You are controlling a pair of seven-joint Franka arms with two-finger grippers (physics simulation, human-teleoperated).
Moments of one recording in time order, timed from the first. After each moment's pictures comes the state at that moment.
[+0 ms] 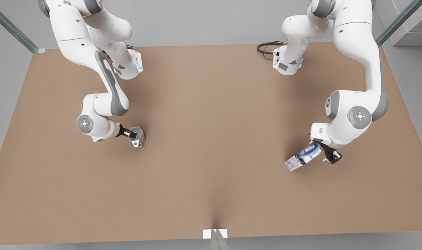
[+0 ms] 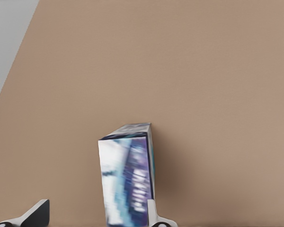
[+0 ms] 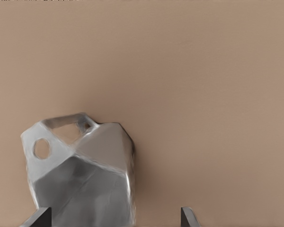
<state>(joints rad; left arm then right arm) -0.04 0.31 -0.07 -1.69 0.10 2.04 0.97 0.09 0.21 0.03 -2.20 0.18 2.16 0.42</state>
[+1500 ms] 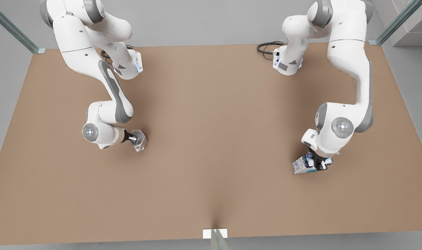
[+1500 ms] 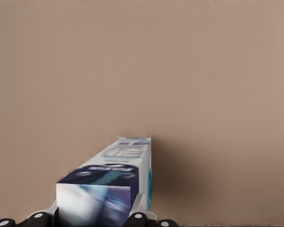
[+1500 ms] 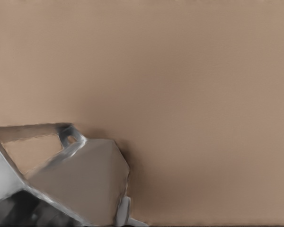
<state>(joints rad) -0.06 0.41 -0.08 -1.65 0.19 2.13 1.24 0.09 0.31 0.07 -2.06 0.21 2.12 0.36</state>
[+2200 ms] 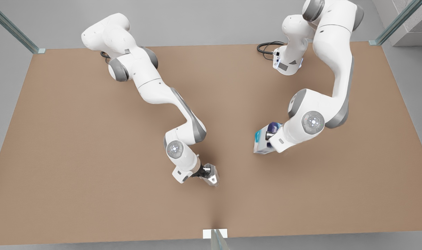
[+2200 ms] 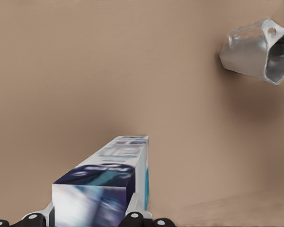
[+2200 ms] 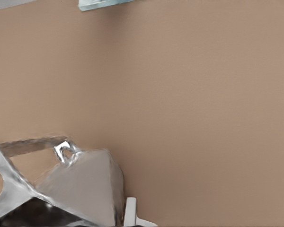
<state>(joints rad) -0.15 0.42 -0.25 -1.49 -0.01 1.79 -0.01 0.70 1.16 -0.30 -0.84 0.52 2.23 0.34</state>
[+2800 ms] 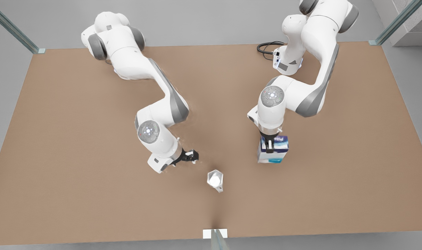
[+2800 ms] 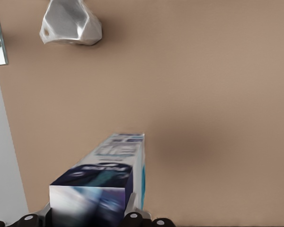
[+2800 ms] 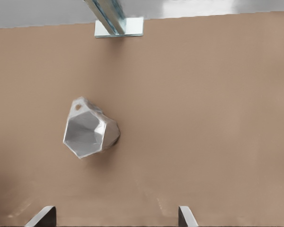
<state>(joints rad) -0.16 0.40 -0.45 -1.51 0.43 1.89 0.98 0.56 0.67 -0.30 -0.97 0.21 1.65 0.06</state>
